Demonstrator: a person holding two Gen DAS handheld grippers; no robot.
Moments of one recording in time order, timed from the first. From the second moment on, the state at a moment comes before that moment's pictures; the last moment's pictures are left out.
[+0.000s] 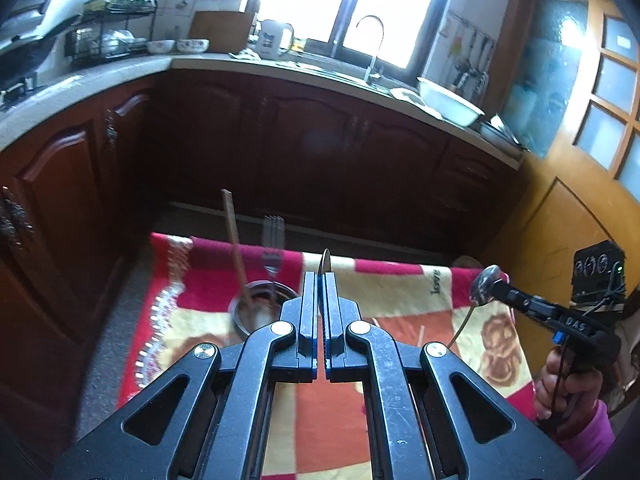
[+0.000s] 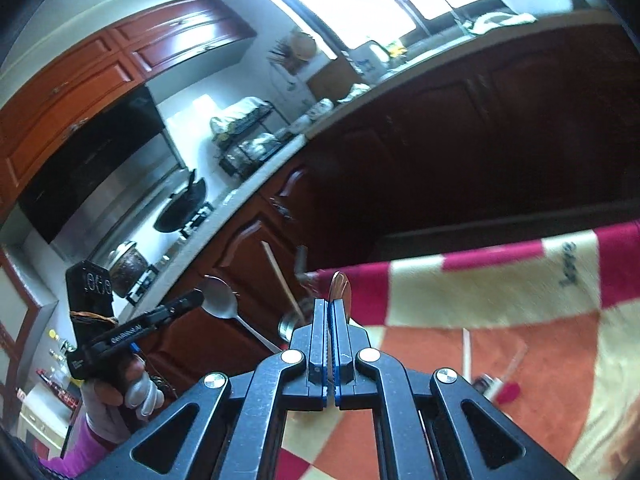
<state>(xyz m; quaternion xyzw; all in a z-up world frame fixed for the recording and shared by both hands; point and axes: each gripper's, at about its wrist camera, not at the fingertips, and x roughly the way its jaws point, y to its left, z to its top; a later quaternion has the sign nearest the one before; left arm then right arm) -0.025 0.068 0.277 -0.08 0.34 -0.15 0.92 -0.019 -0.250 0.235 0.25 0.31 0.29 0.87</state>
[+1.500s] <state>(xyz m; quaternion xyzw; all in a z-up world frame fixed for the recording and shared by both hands) 0.062 0.094 0.248 -0.01 0.38 -0.09 0.92 0.120 -0.096 0.222 0.24 0.36 0.37 0.82</state>
